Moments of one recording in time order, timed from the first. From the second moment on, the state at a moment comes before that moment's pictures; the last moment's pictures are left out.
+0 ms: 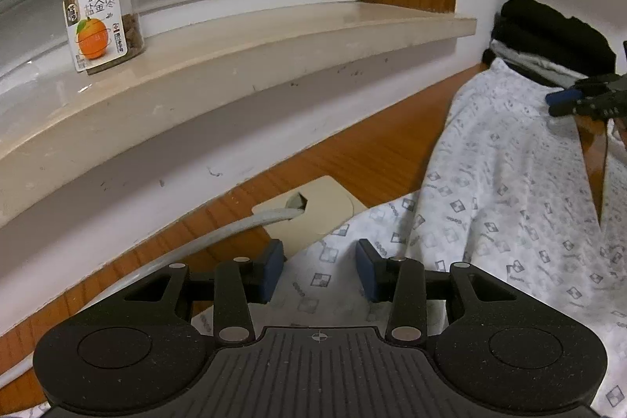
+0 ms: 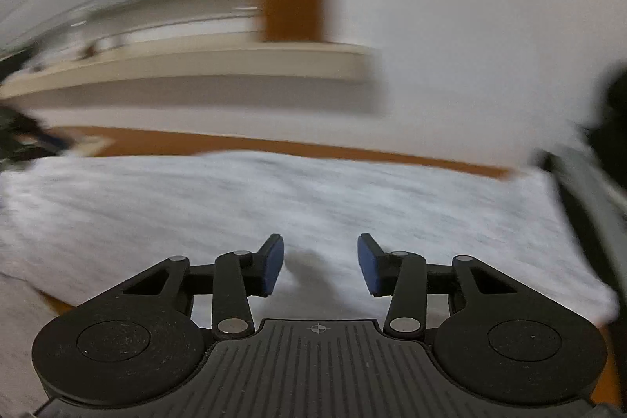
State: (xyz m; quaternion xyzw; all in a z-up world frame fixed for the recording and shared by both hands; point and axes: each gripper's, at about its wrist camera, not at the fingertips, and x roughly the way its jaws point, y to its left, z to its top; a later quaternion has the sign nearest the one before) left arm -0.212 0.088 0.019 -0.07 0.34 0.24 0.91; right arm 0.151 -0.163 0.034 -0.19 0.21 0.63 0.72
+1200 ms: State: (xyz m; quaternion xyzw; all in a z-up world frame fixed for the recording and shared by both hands) left arm -0.247 0.055 0.023 -0.07 0.35 0.26 0.90; right arm -0.014 -0.119 0.016 -0.24 0.19 0.76 0.58
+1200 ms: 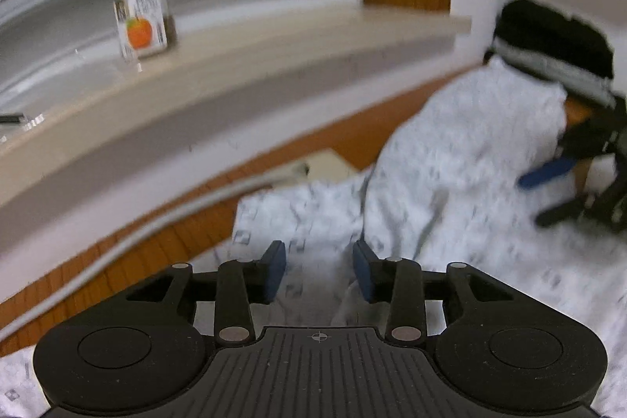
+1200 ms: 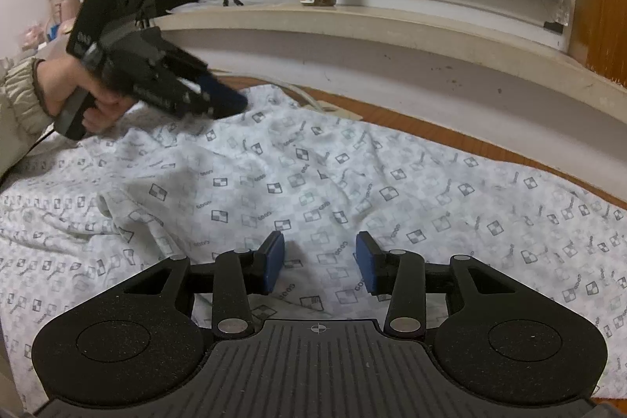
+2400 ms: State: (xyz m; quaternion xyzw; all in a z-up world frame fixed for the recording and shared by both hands) left arm -0.407 0.074 0.043 -0.06 0.31 0.46 0.83; right arm 0.149 -0.130 0.027 -0.23 0.20 0.57 0.76
